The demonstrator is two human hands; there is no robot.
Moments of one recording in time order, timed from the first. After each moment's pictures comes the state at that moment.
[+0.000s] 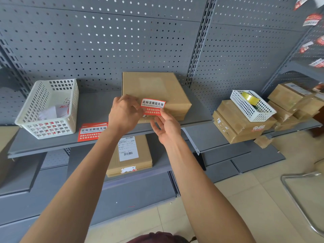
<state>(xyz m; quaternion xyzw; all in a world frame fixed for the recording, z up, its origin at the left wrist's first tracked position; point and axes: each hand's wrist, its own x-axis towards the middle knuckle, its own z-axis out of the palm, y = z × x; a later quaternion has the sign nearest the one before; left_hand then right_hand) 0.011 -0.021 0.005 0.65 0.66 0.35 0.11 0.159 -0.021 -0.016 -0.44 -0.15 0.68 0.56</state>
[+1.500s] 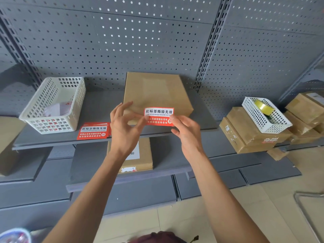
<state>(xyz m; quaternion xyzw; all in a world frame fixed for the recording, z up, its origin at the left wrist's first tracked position) 0.042 -0.060 -0.014 0.55 0.64 0.53 0.14 0.232 -0.028 -0.007 -0.47 -0.48 0.54 0.51</state>
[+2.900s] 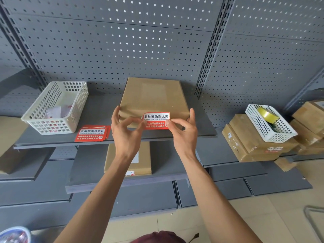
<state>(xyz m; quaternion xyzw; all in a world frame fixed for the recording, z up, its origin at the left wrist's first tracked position) 0.075 -0.056 -0.015 0.43 0.66 0.59 0.19 0.233 -0.006 -0.021 -0.49 -0.58 0.37 0.53</state>
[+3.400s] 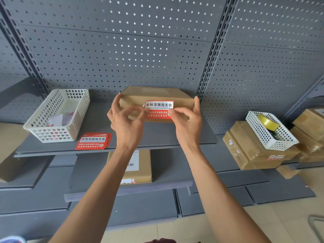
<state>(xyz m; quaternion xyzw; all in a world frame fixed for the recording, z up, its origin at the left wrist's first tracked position) 0.072 -0.035 0.034 0.44 0.64 0.61 0.14 0.224 0.021 0.026 -0.46 -0.59 0.33 0.57</state>
